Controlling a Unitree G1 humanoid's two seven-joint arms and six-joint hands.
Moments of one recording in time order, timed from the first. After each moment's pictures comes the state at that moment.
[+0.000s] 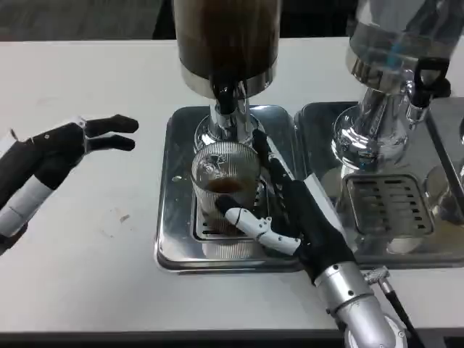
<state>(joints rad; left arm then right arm) -0.10 0.54 0.26 0.42 -0.34 -0.65 -0.81 -0.22 0.00 0.21 0.63 -0.20 -0.53 -0.01</state>
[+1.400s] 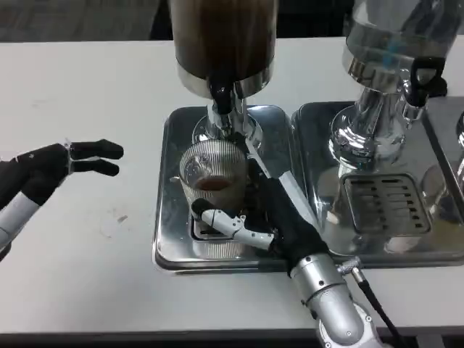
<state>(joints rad) -0.01 0.57 0.28 0.38 -0.34 -0.62 -0.78 -0.33 0.06 0.24 0.79 -0.31 -0.51 -0.13</state>
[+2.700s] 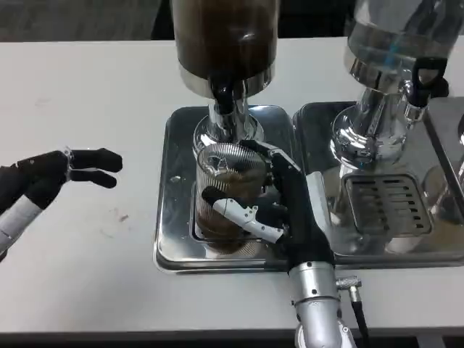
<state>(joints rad) 0.00 0.58 0.30 0.37 -0.30 -0.60 -0.78 -0.41 0.12 0.26 1.05 -0.35 -0.69 -0.56</state>
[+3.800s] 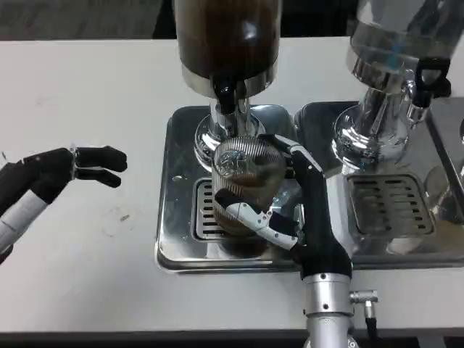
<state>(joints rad) -0.03 0.58 0.27 0.41 -0.30 -0.60 -0.78 -0.30 0.08 0.28 0.90 -0.50 -0.70 -0.74</state>
